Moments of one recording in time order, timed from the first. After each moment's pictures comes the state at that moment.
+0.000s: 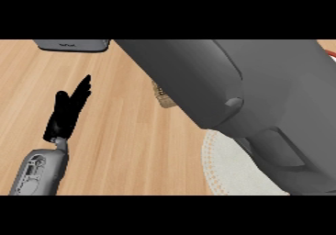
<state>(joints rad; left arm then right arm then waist) -0.28 0.17 0.07 -1.34 -0.16 -0.04 0.22 -1.95 -0.07 0.32 -0.45 0.61 0.05 1.04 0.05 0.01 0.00</state>
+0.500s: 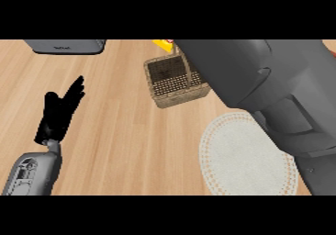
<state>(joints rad) -0.25 0.19 0.10 -1.37 -0.14 -0.05 0.24 -1.84 -0.11 0.29 -0.42 0.63 0.06 0.88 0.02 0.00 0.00</state>
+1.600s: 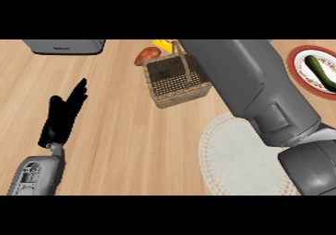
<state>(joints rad) -0.23 0.17 0.08 -1.39 -0.16 -0.04 0.24 -1.55 -0.09 0.14 -0.47 0.60 -0.21 0.73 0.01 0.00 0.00</state>
